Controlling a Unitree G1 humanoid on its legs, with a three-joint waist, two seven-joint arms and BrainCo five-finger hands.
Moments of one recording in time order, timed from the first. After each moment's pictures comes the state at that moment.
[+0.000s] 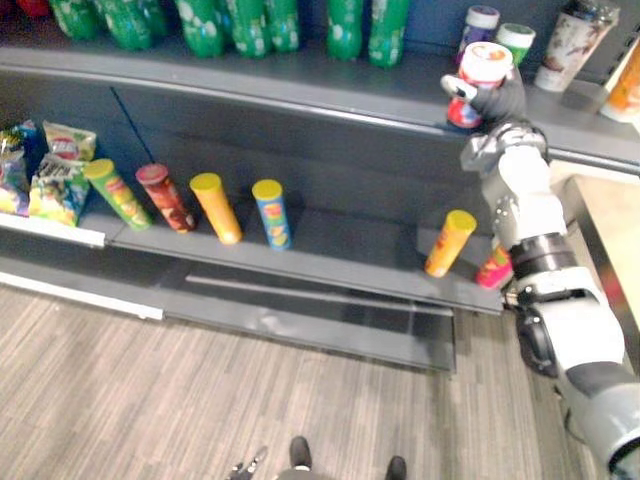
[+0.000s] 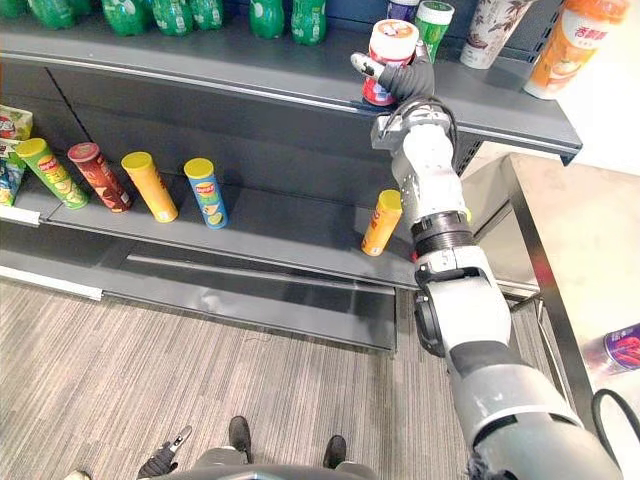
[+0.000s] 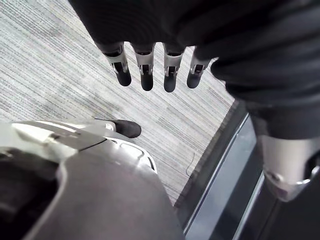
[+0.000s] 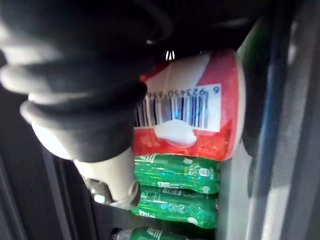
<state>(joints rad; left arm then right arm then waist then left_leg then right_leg) 0.14 0.13 0.20 1.11 -0.26 -0.12 0.00 -1.16 -0.33 -0.01 0.77 0.33 -0.08 -0.08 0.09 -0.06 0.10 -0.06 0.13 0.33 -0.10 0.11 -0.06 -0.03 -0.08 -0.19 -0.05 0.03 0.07</state>
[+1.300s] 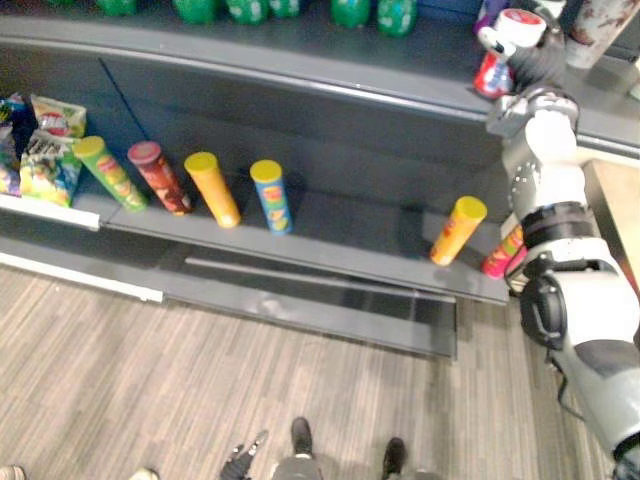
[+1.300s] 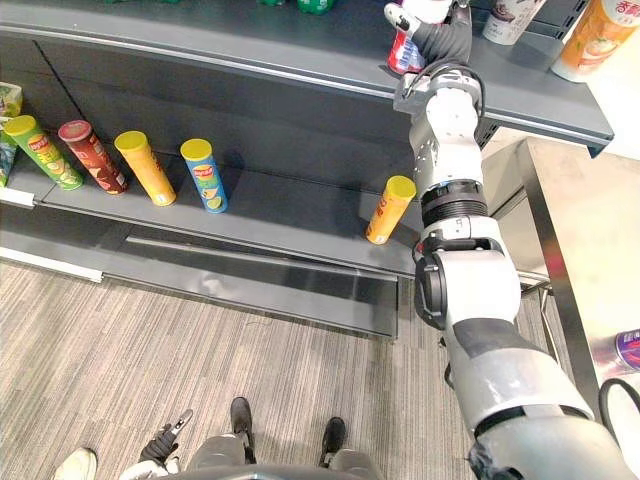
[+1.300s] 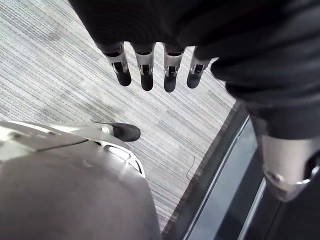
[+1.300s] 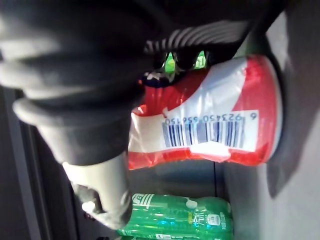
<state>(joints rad) 0.10 0.14 0.19 1.10 -0.26 -0.13 0.02 -1.29 -0.34 -0.16 0.92 0.28 -0.12 -0.12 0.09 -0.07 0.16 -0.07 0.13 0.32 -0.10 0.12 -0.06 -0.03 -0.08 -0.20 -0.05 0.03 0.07</state>
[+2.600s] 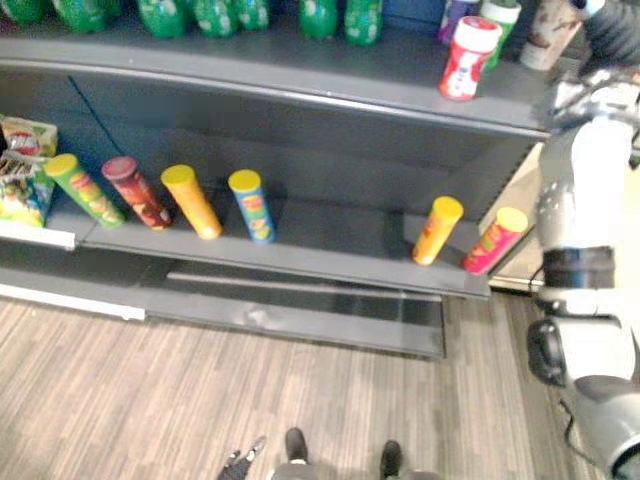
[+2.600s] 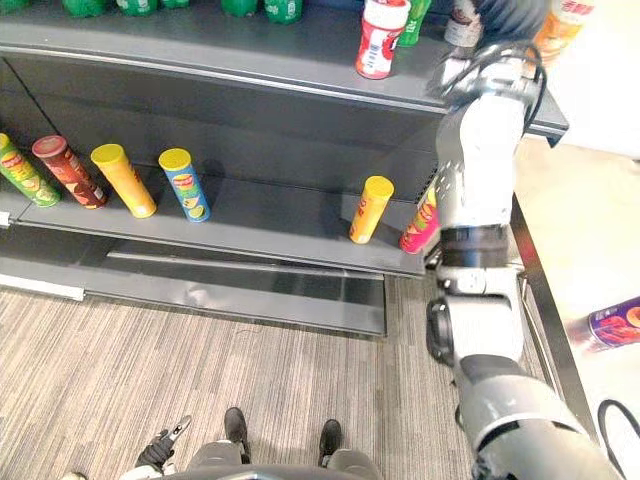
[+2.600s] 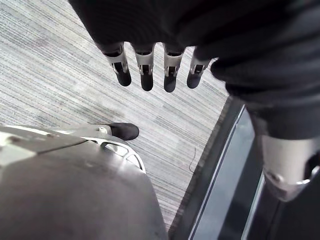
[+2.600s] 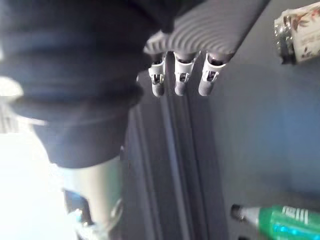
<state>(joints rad) 0.12 0.14 0.19 1.11 -0.21 -0.12 0.03 -0.93 -0.30 -0.12 0.13 0.34 -0.24 -0.19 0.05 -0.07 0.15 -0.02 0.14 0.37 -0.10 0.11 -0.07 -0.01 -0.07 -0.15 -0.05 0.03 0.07</state>
